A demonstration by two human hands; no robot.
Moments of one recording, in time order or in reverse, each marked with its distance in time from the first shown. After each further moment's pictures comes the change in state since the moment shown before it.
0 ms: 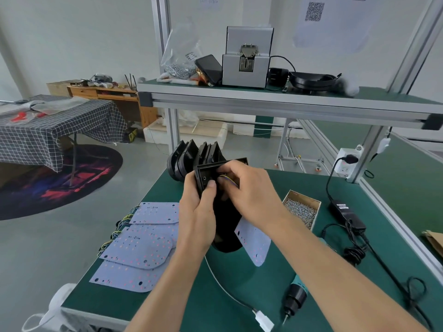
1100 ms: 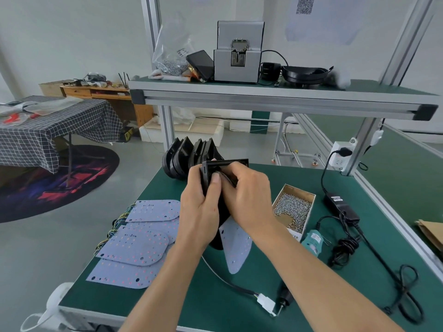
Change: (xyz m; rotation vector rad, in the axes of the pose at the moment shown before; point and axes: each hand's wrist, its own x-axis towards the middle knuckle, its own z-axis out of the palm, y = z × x) left_hand -0.004 0.005 0.006 0.231 -0.095 0.082; right_hand -0.020 0.000 0.014 -0.076 0.250 0.052
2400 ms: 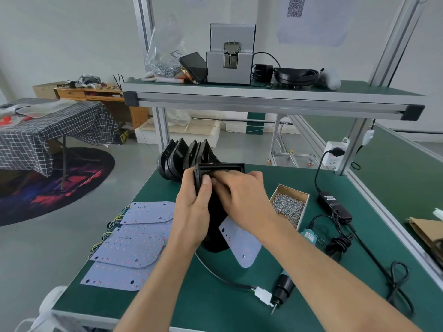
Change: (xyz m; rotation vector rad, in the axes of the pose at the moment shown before) left_hand 0.003 -0.006 0.001 -0.143 -0.055 -0.011; right_hand 0.003 0.016 -0.009 -0.250 -0.171 -0.172
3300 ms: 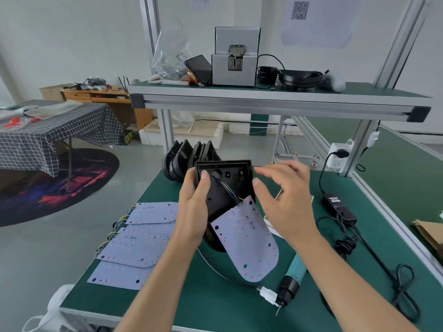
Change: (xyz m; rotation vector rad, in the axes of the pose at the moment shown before) left_hand 0.006 0.008 -0.002 -0.121 0.028 -0.162; right_hand -0.031 0.036 -0.028 0.202 0.389 0.108
